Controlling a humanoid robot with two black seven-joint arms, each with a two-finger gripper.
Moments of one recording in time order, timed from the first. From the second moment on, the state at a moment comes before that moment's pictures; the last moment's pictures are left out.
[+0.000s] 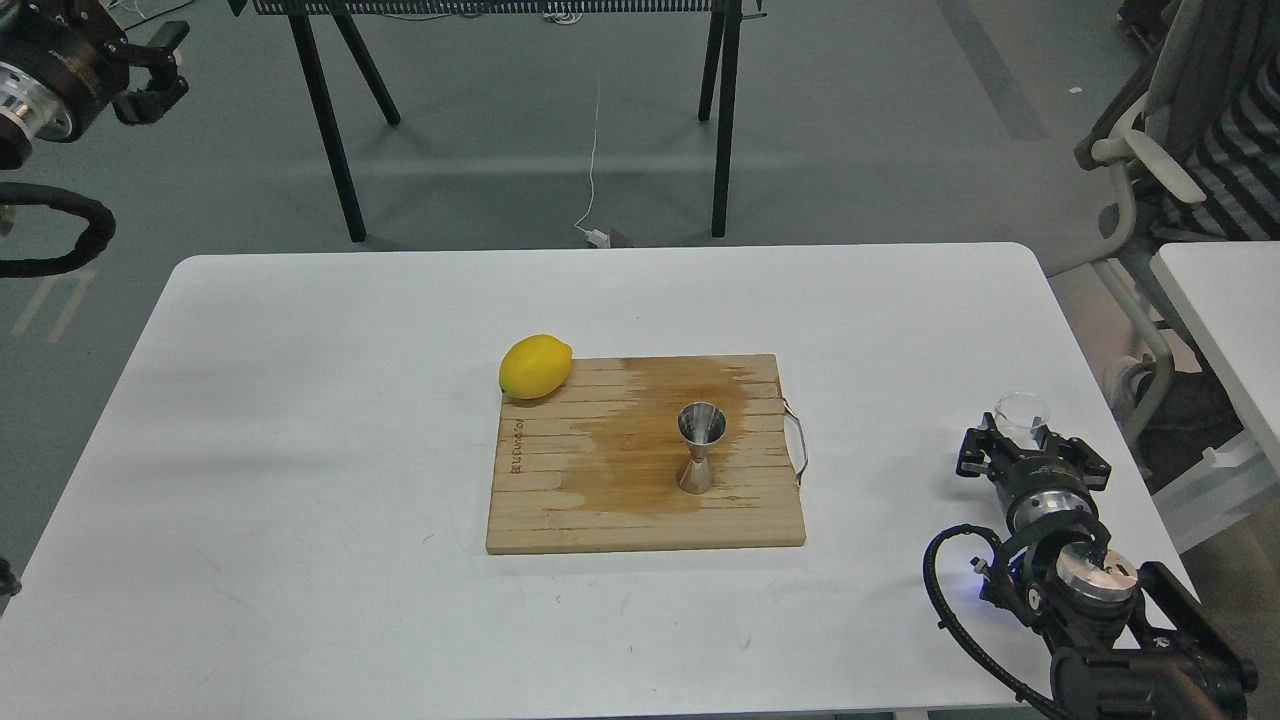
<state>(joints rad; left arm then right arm) -1.04 0.57 -0.79 -0.47 0.26 -0.41 -0.14 0.19 -0.08 1.36 0.86 0.43 0.03 0.22</state>
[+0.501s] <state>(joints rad) -1.05 0.57 -0.79 -0.47 0.26 -0.41 -0.14 0.24 -0.05 1.36 0.78 0.45 0.10 0.21</state>
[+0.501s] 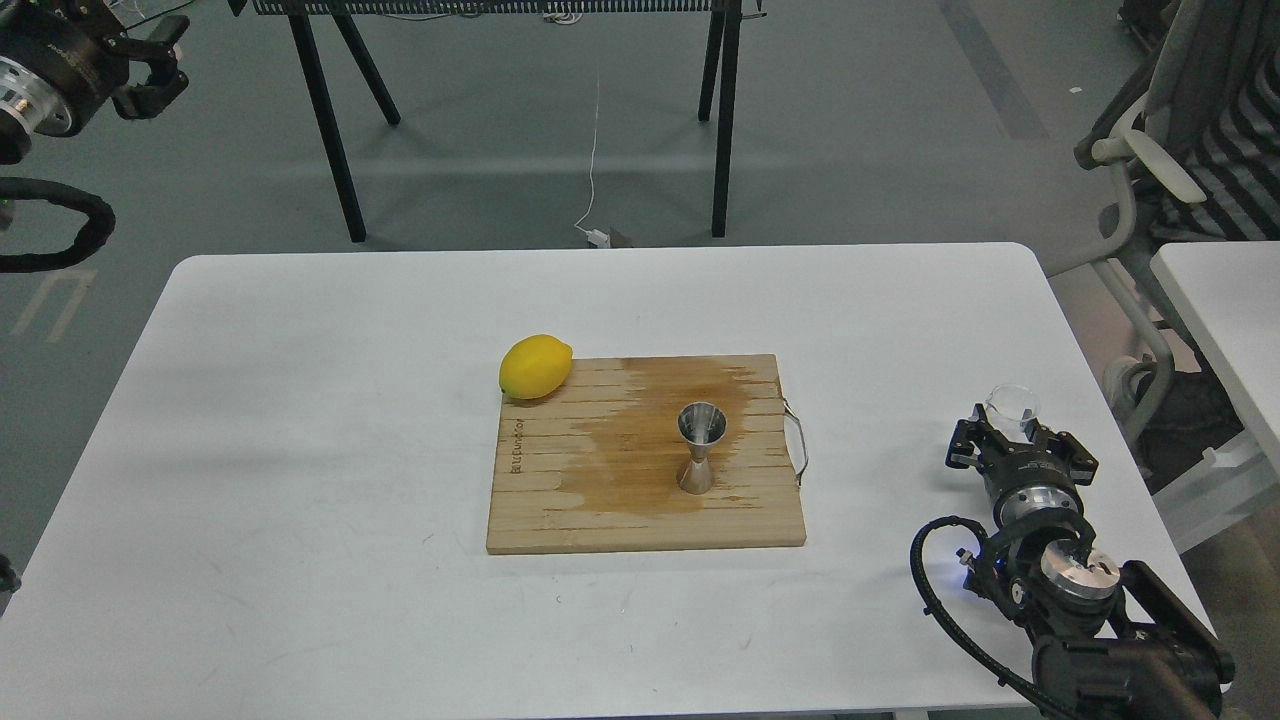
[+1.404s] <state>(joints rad) -1.05 0.57 -0.79 -0.47 0.26 -0.41 -0.14 0.27 -0.03 1.36 0.75 0.50 0.02 0.21</state>
